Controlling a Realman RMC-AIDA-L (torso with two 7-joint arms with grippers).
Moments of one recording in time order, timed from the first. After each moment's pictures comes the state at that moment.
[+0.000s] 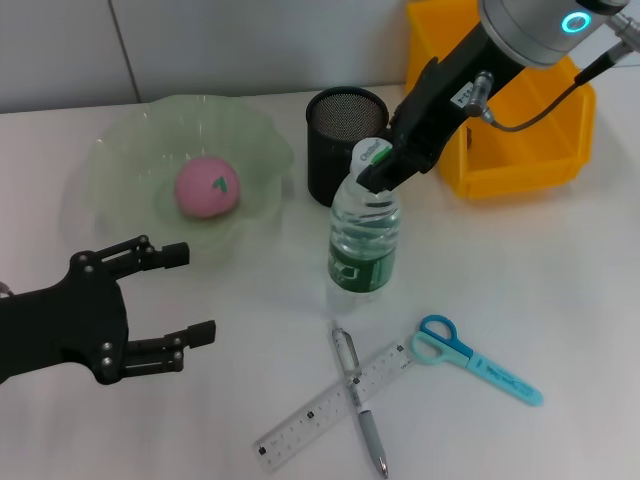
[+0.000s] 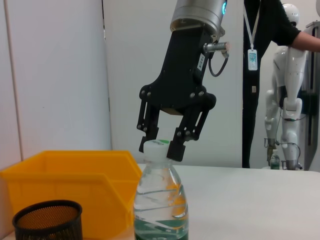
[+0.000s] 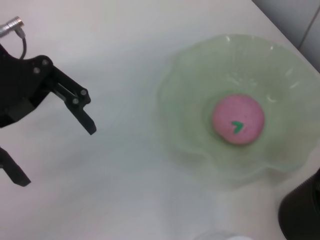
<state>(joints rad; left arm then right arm) -0.38 -2.05 0.81 0.70 1.80 1.75 -1.04 0.97 2.08 -1.14 -1.42 -2.56 -1.86 2.41</state>
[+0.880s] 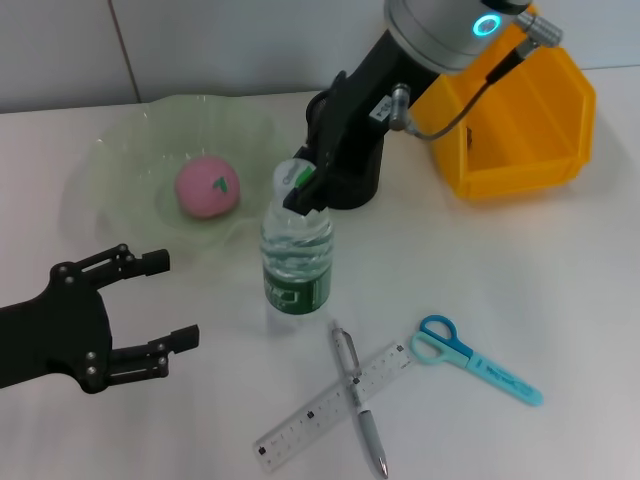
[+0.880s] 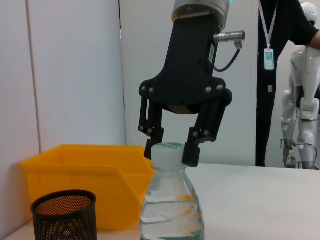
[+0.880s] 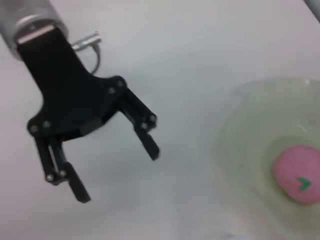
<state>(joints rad) -0.34 -2.05 0.78 0.70 1.80 1.75 -1.02 1.09 2.08 -1.21 -1.26 -2.46 -1.79 2.31</state>
